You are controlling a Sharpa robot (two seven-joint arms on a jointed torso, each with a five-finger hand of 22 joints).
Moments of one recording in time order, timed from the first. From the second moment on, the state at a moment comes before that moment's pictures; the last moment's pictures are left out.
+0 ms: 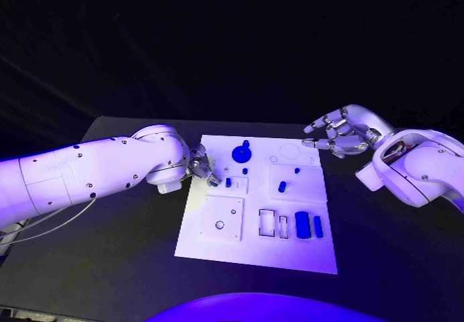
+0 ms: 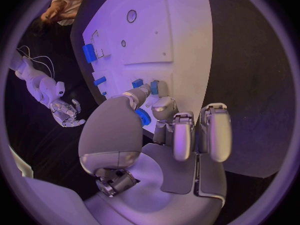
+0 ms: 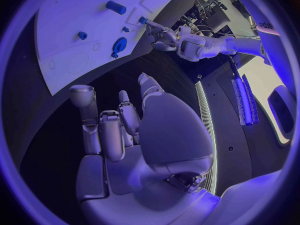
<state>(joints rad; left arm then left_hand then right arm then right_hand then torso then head) 1.26 -0.80 -0.05 1.53 -1.04 0.08 -0.70 1.09 -0.19 0.56 0.16 0.05 1.12 0.02 0.30 0.71 1.39 -0.05 1.05 1.04 1.47 -0.10 1.57 1.31 0.05 1.47 0.02 1.48 1.31 1.35 -0.96 -0.13 1.66 -0.92 -0.41 0.00 1.37 -0.10 0.03 0.19 0.33 0.95 0.16 0.13 0.20 1.30 0.08 1.34 1.26 1.47 0.01 1.47 1.31 0.12 1.21 0.11 0.96 1.07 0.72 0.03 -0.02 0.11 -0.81</state>
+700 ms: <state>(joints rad) 1.25 -0.80 -0.05 1.53 -1.06 0.09 -0.70 1.09 -0.19 0.55 0.16 0.05 1.13 0.01 0.30 0.71 1.40 -0.05 1.06 1.06 1.47 -0.09 1.57 1.31 0.04 1.47 0.02 1.49 1.31 1.35 -0.96 -0.13 1.66 -0.92 -0.41 0.00 1.37 -0.10 0.03 0.19 0.33 0.95 0.16 0.13 0.20 1.30 0.08 1.34 1.26 1.47 0.01 1.47 1.31 0.12 1.21 0.11 0.96 1.07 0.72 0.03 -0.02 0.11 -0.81</state>
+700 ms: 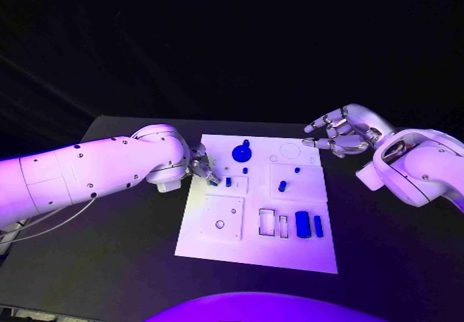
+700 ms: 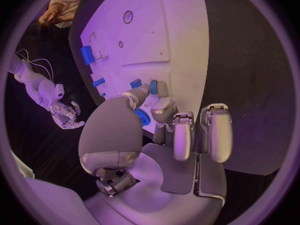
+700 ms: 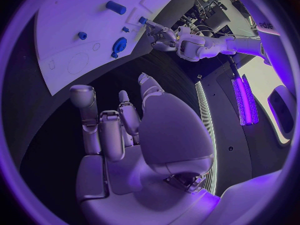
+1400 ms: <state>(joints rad) 1.25 -0.80 -0.05 1.53 -1.08 0.09 -0.70 1.09 -0.20 0.53 0.16 0.05 1.14 0.01 0.31 0.71 1.41 -0.05 1.09 1.08 1.47 -0.10 1.57 1.31 0.04 1.47 0.01 1.49 1.31 1.35 -0.96 -0.13 1.66 -0.92 -0.41 0.00 1.37 -0.10 0.03 0.19 0.33 0.95 0.16 0.13 0.20 1.30 0.08 1.34 1.26 1.47 0.01 1.47 1.31 0.12 1.21 0.11 0.96 1.07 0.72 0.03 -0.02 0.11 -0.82</state>
